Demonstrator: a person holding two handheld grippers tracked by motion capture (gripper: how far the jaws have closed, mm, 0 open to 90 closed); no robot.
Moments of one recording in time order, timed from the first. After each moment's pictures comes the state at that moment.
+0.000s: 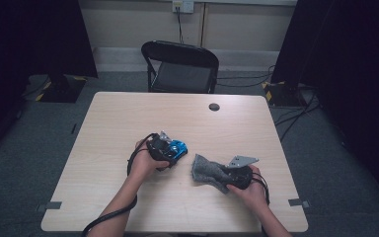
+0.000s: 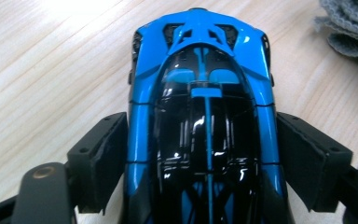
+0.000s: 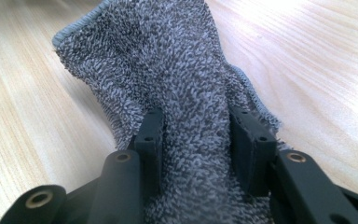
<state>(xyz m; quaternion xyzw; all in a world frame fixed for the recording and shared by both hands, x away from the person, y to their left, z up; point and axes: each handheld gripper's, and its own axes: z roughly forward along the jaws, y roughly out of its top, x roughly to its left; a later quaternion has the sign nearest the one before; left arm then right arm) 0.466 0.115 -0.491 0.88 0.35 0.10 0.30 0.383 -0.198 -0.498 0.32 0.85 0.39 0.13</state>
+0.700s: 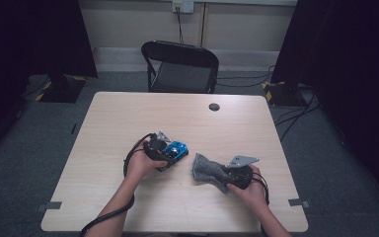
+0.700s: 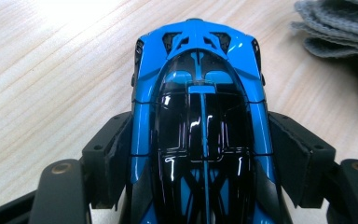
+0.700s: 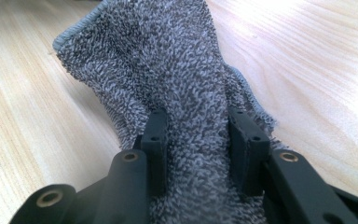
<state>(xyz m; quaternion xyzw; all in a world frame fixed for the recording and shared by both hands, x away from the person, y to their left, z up) 0.459 0.122 -0.482 0.88 0.34 0.09 0.32 0.384 -0.198 -0.498 0.33 0.85 0.39 0.13</state>
